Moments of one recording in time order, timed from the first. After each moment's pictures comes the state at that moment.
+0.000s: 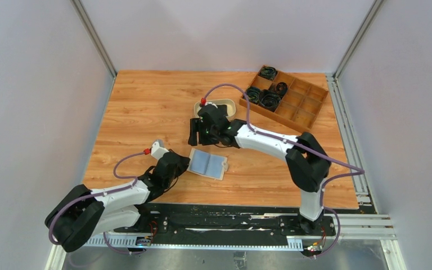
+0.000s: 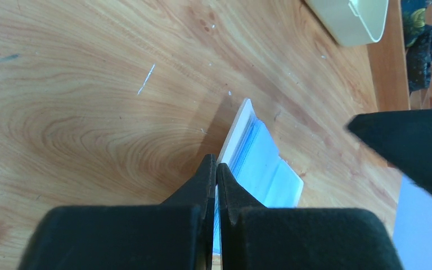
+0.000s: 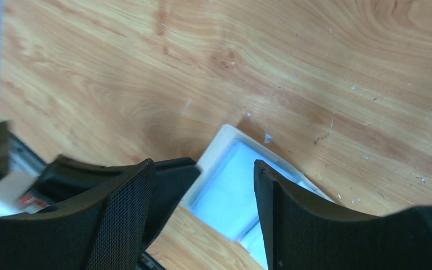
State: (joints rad) left arm -0.69 1.10 0.18 0.35 -0.43 -1.17; right arm 0.90 1.83 1.38 -0.22 -0.01 0.65
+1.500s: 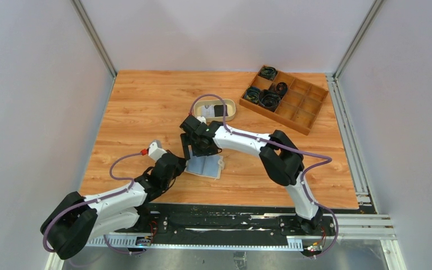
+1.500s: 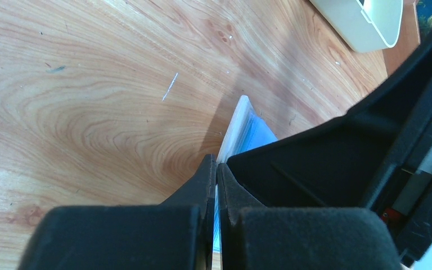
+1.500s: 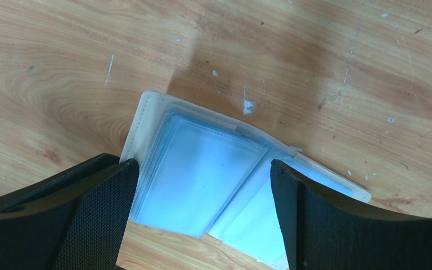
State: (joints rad) left arm -0.69 1.00 0.18 0.23 -0.48 -1.13; right arm 0.99 2.13 1.69 -0.64 0.10 0.66
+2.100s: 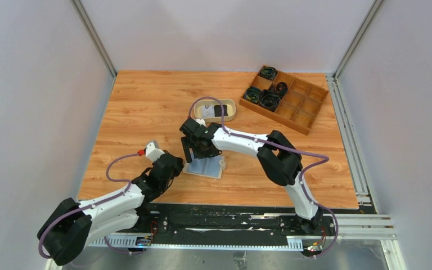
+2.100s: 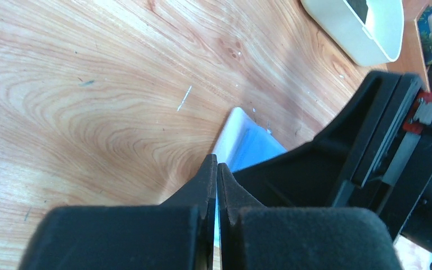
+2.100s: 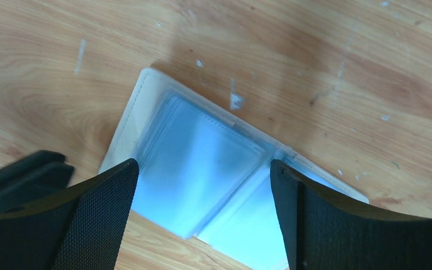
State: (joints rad) left arm -0.69 0.94 0.18 0.16 -0.53 -1.11; right arm 0.99 2.16 1.70 -0.66 0.11 0.63
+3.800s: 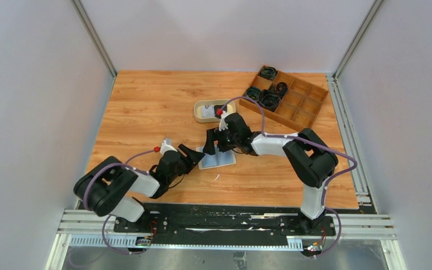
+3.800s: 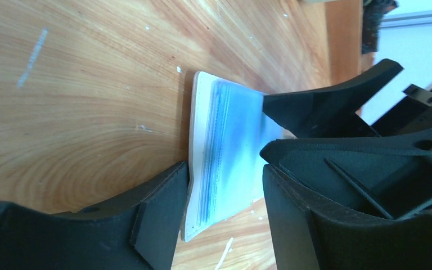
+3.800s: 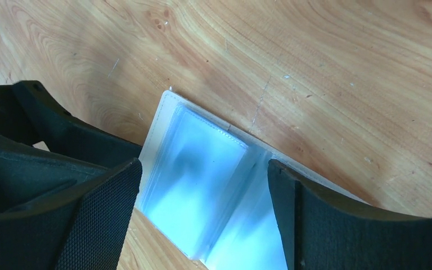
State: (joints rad) left arm -0.62 1.43 0.17 0.75 -0.14 -1.21; right arm 0.73 1.87 1.02 0.18 -0.31 0.40
